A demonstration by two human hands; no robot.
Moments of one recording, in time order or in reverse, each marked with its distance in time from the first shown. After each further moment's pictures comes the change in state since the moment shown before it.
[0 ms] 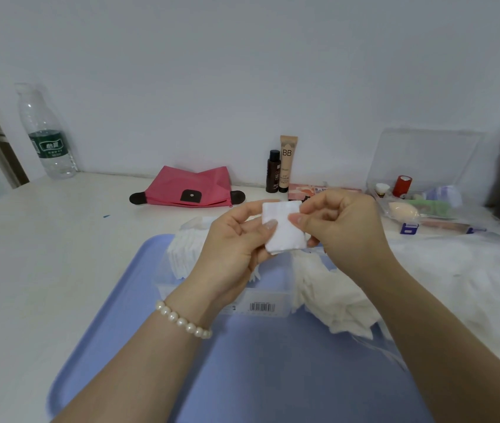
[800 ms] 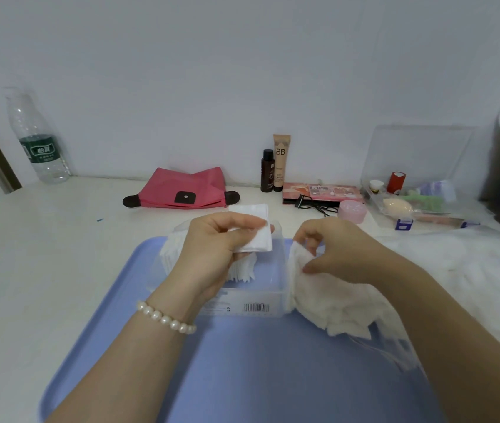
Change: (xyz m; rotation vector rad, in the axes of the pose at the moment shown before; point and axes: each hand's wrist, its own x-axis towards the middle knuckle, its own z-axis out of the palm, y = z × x) left_hand 0.006 0.000 -0.015 0.269 0.155 0.002; right_hand 0.012 0.025 -0.022 -0.733 -0.523 -0.035
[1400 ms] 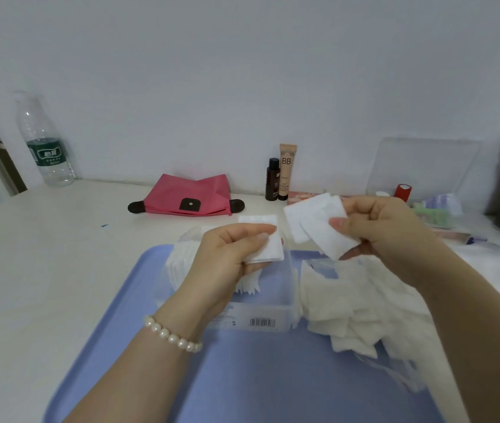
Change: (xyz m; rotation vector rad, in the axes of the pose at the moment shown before) left_hand -0.004 0.006 0.003 -0.066 -0.061 -0.074; right_hand -0.014 -0.005 -0.037 0.884 0.237 0.070
